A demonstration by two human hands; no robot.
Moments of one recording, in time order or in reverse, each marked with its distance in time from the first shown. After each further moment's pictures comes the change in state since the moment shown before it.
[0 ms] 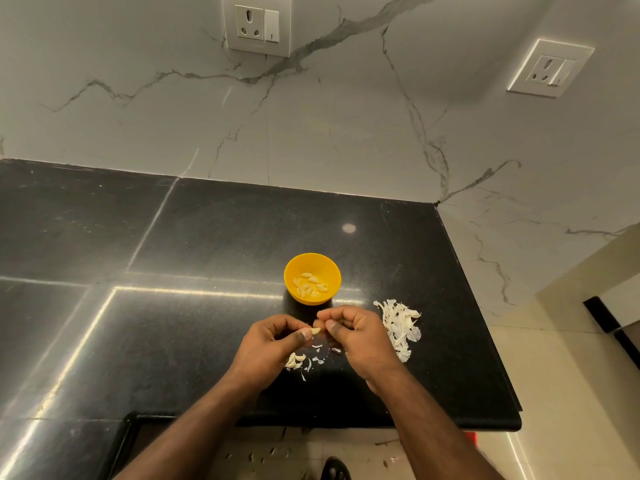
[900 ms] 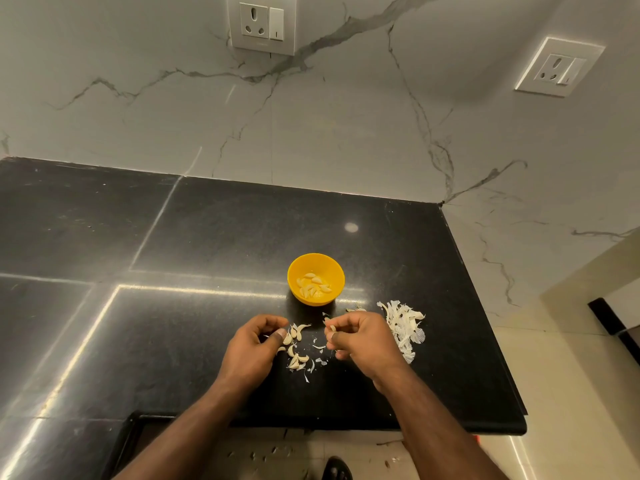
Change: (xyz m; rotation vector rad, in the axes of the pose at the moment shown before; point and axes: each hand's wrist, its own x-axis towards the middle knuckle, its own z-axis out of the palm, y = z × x) left_hand 0.013 -0.032 -0.017 0.089 0.177 -0.082; right_hand 0.013 0.012 -0.005 -0.102 0.051 0.143
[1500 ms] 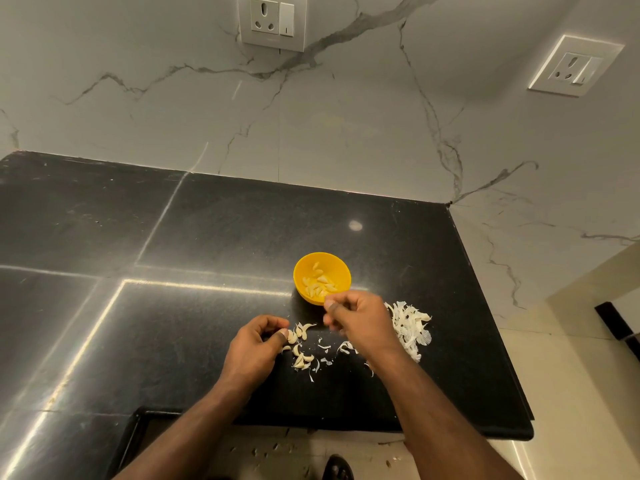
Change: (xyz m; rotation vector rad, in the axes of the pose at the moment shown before) left_hand -0.004 0.004 -0.002 0.000 0.038 -0.052; right_hand 0.017 -0.022 0.011 -0.066 0.061 -0.131
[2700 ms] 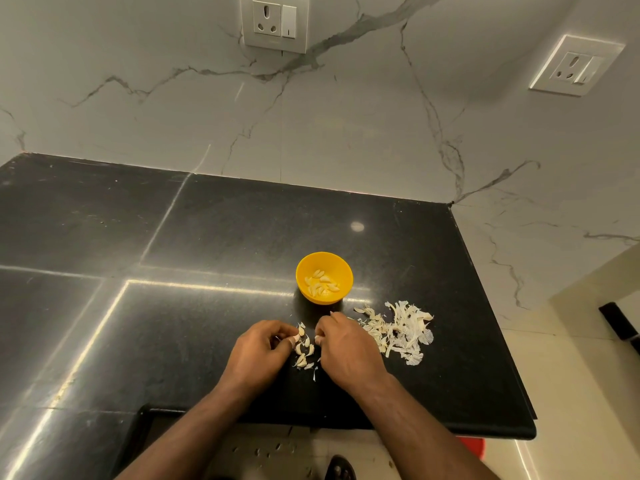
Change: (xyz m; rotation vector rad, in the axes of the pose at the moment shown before) left_hand -0.002 -0.004 -0.006 0.360 -0.057 0.240; right_hand -0.014 0.029 0.027 -0.900 -0.096 -0.326
